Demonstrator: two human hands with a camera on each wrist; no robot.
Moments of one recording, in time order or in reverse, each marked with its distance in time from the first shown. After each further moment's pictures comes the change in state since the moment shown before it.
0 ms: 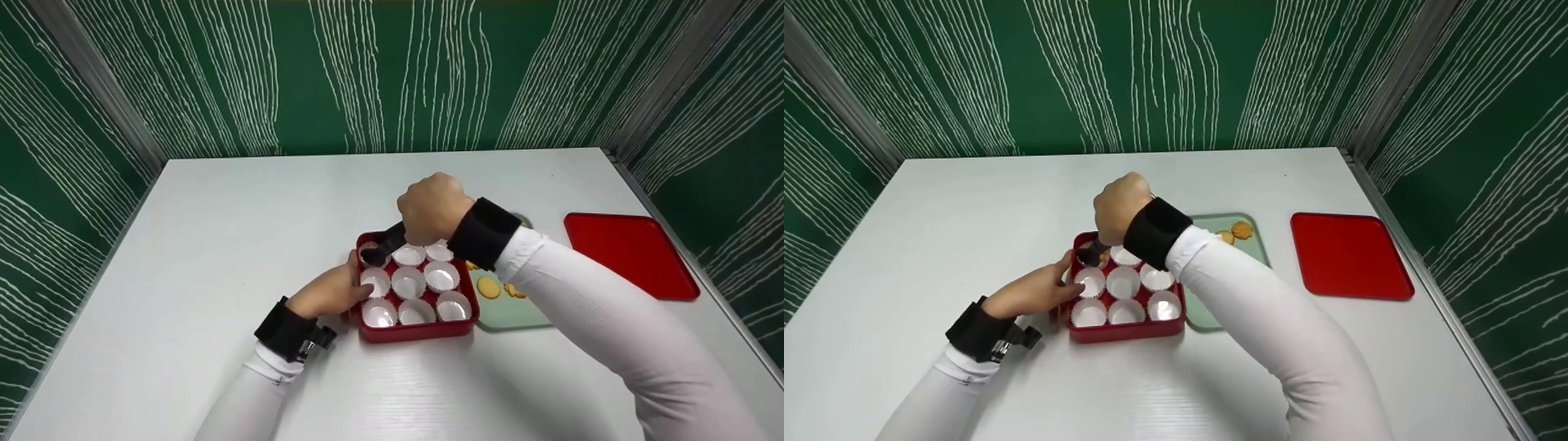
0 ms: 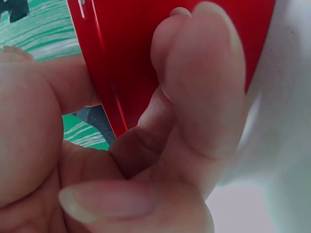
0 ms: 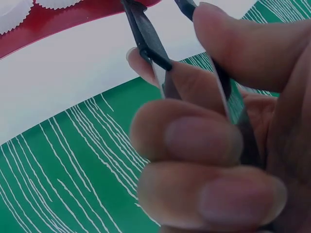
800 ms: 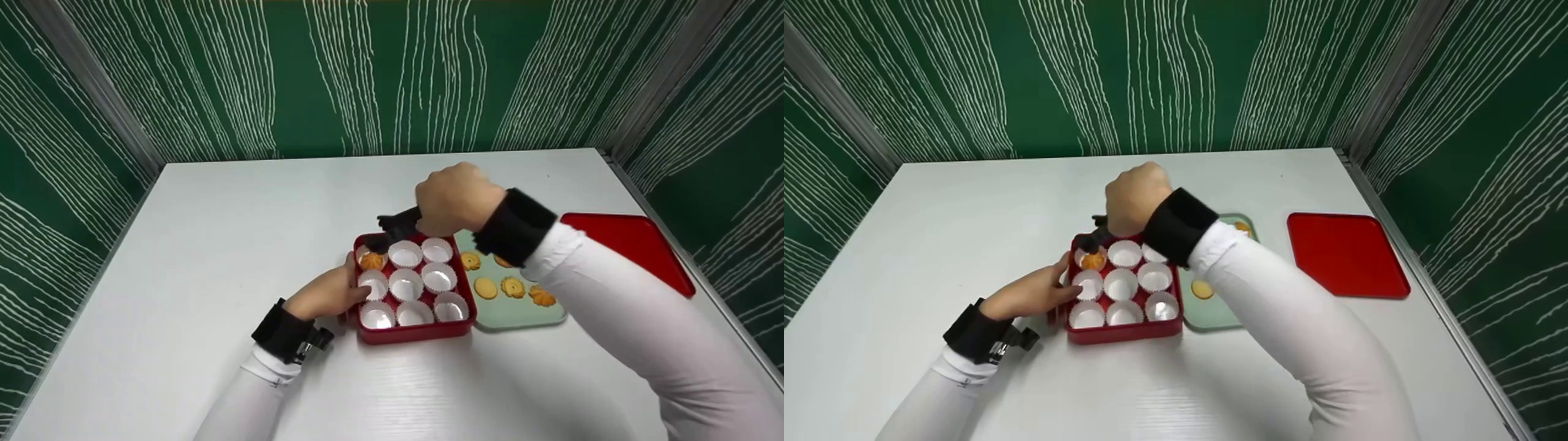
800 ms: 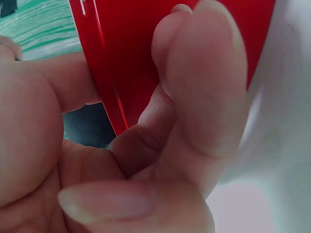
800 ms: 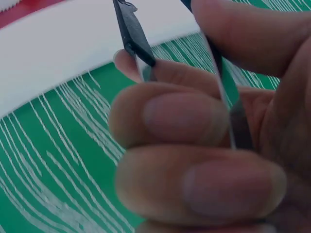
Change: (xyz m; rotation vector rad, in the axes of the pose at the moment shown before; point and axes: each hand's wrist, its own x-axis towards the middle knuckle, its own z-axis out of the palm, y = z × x) left_hand 0.002 -0.003 0.001 -0.005 -0.003 -0.018; right_hand -0.027 0.026 -0.024 0.129 -0.156 0.112
